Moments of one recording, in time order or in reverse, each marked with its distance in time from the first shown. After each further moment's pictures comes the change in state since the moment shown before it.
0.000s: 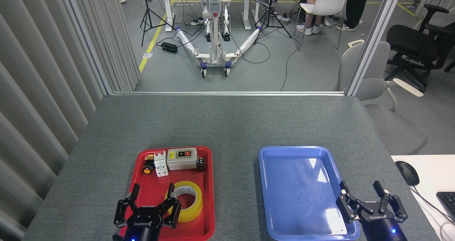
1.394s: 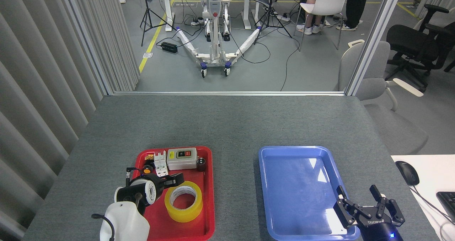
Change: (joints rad) left arm -0.473 0.015 0.058 0.256 0.077 0.204 -1.154; right arm 0.023 0.006 0.000 -0.007 0.000 -0.031 0.004
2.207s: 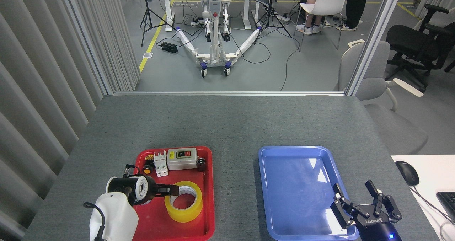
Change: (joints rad) left arm -0.057 0.075 -0.003 0.094 0.017 -0.220 -0.209; right arm 0.000 0.003 0.000 -0.002 -0.001 -0.065 -0.099
